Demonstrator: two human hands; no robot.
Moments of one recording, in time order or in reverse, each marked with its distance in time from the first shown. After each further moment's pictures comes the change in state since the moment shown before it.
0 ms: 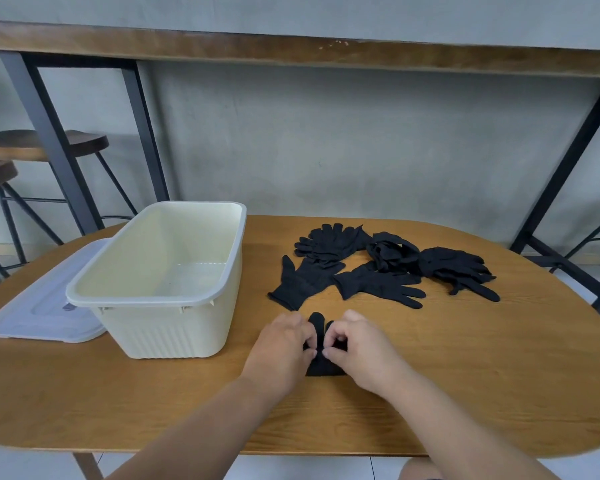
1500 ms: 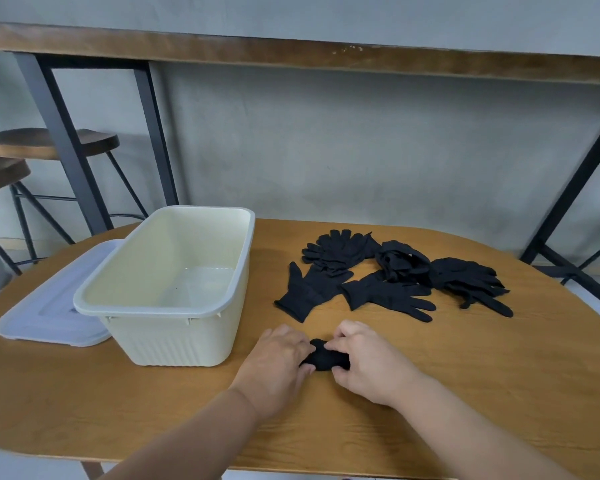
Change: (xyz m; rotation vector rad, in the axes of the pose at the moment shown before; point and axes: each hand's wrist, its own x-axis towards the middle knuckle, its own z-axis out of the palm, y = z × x) left_hand -0.003 -0.019 -0.003 0.197 -0.093 0.161; right_hand 0.017 0.015 0.000 -0.166 -0.129 -0.257
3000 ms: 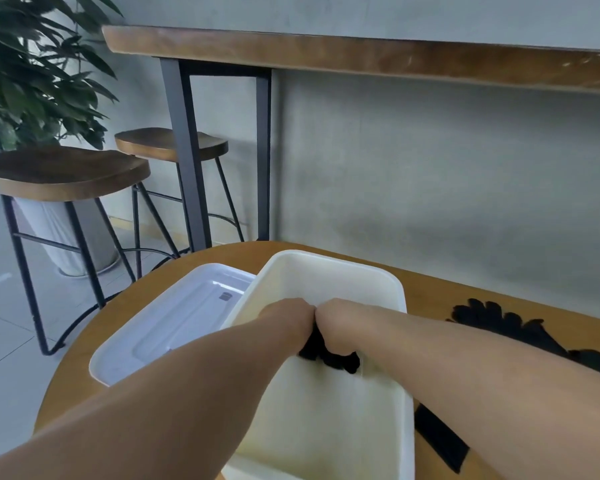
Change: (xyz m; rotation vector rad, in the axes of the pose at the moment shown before) left_hand 0.091 -0.234 -0.088 0.063 -0.464 -0.669; right_hand 0.299 -0.160 -0.005 -0.363 -0.530 0.001
